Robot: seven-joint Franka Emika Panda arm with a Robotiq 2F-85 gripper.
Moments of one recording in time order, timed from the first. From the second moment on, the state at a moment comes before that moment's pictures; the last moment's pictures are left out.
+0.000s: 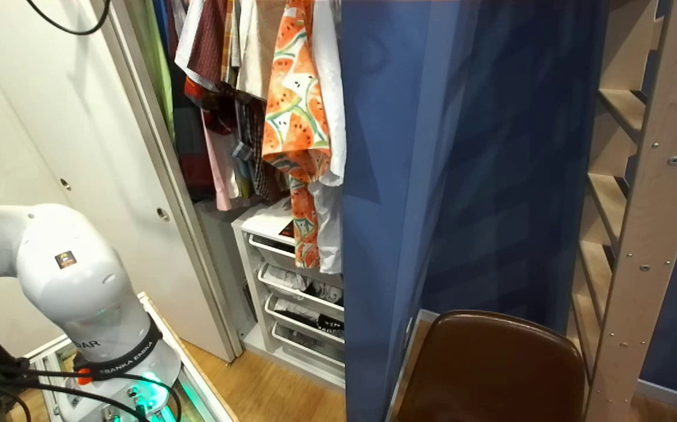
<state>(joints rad) 0.03 -0.89 -0.18 -2.06 0.27 2.32 -0.19</state>
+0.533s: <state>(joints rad) 0.02 -1.02 -0.12 -2.01 0.21 2.19 -0.19</state>
